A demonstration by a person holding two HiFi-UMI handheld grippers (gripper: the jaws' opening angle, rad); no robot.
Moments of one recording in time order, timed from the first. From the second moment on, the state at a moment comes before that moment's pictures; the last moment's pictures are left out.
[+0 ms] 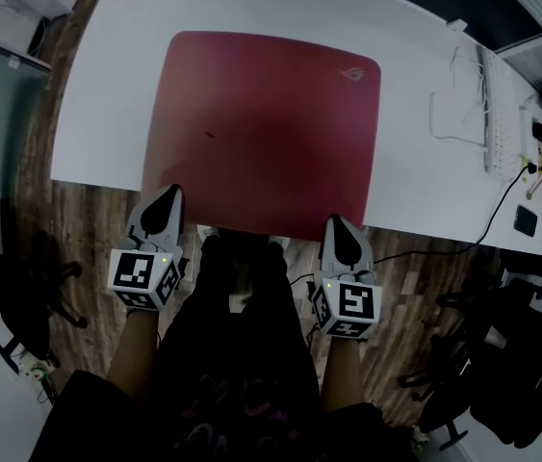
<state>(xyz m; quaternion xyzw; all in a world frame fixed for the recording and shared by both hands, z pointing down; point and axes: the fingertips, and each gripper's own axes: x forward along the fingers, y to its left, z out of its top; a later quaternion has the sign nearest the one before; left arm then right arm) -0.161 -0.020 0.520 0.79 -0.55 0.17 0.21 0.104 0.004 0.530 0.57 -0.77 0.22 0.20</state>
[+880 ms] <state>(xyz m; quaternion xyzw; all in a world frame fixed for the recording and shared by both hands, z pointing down) -0.153 -0.013 0.539 0.80 -0.52 0.21 0.21 0.097 0.018 0.553 0.54 -0.77 0.22 0.25</state>
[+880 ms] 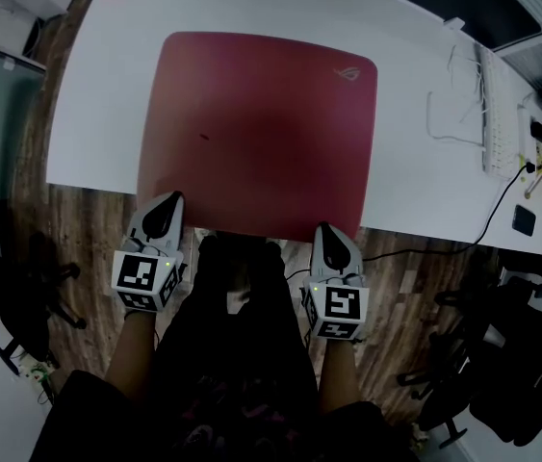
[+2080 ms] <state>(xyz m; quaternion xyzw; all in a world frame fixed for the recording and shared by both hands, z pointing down) -0.102 0.028 0.598 0.80 -0.27 0.51 -0.14 0.052 0.033 0.593 0.37 -0.80 -0.03 0.48</state>
